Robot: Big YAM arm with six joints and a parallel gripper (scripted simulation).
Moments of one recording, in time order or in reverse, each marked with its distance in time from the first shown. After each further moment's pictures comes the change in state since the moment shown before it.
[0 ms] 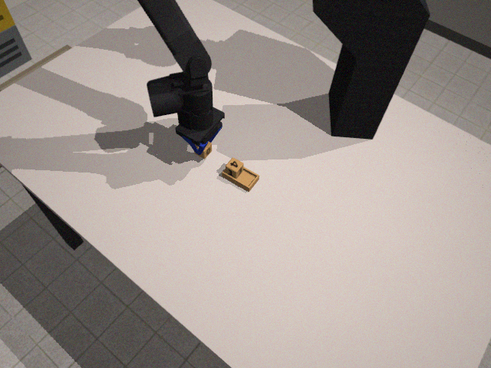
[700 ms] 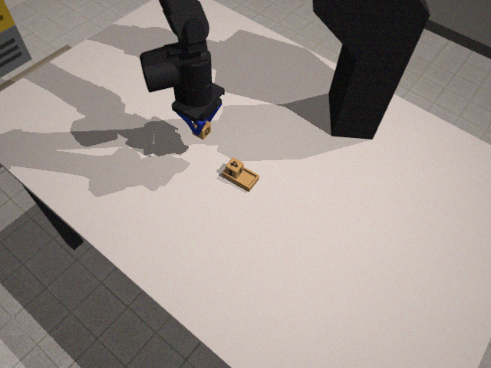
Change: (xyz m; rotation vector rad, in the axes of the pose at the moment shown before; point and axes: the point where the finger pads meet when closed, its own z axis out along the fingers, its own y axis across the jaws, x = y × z) arm 0.001 0.002 -0.075 -0.003 0.004 -0.001
